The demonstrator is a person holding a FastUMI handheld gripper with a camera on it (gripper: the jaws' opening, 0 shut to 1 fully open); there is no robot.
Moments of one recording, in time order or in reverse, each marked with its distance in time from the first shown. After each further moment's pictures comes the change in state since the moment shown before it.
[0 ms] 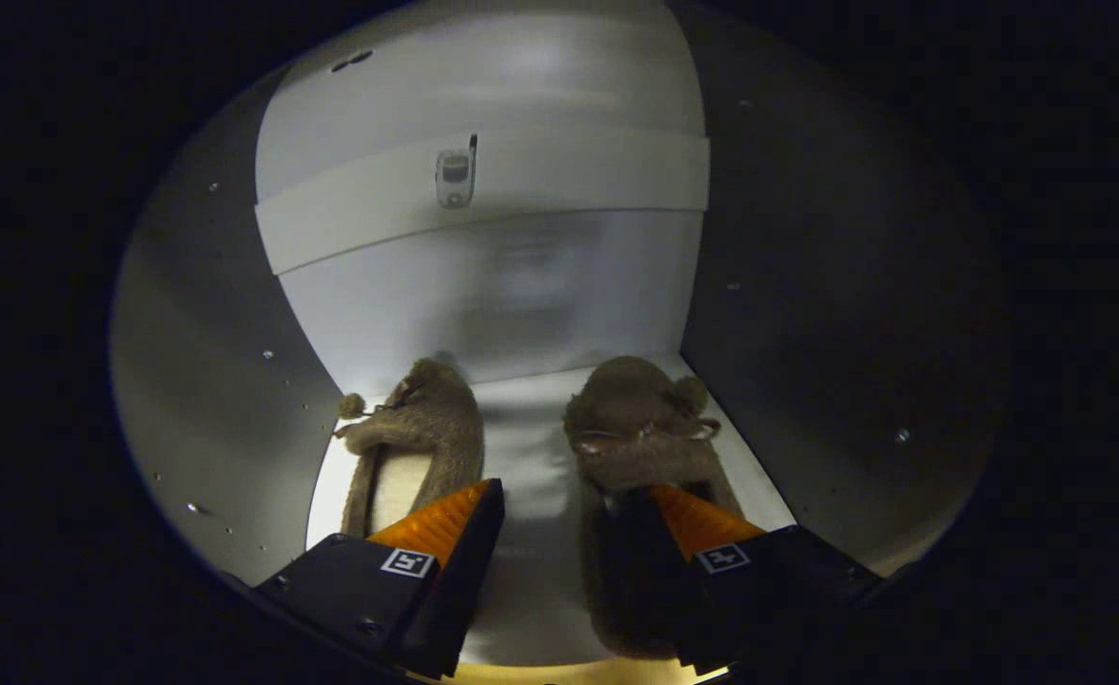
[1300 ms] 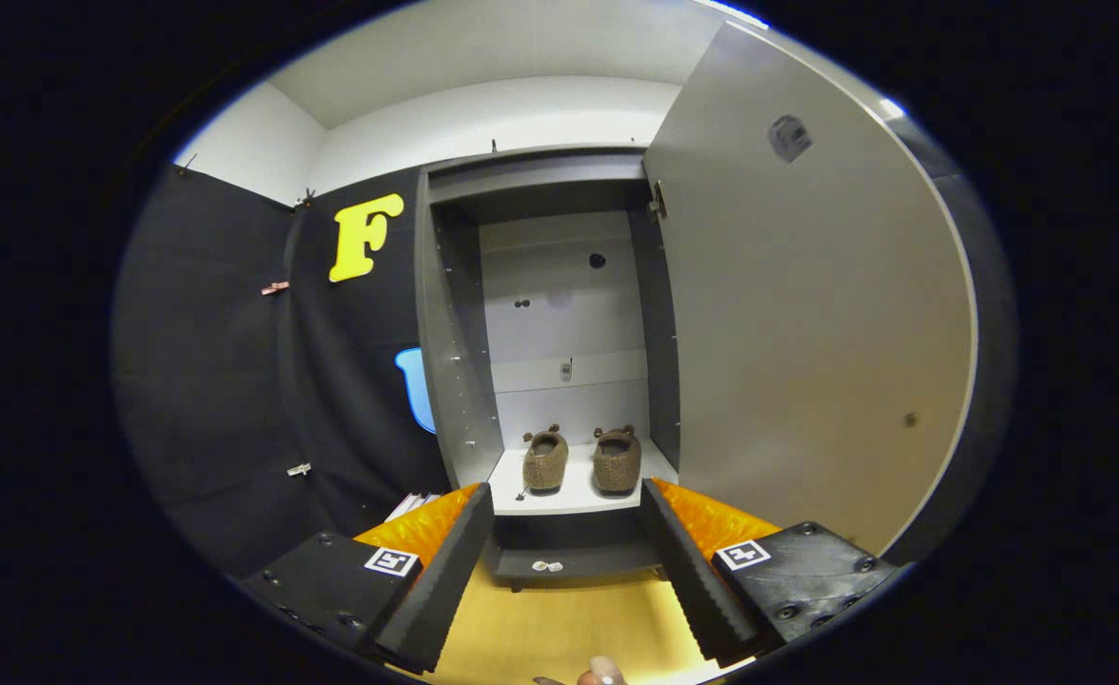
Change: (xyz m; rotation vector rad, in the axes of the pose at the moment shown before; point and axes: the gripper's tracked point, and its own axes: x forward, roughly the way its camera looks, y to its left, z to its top) arm -0.426 -0.056 -0.073 -0.024 -0.534 0.244
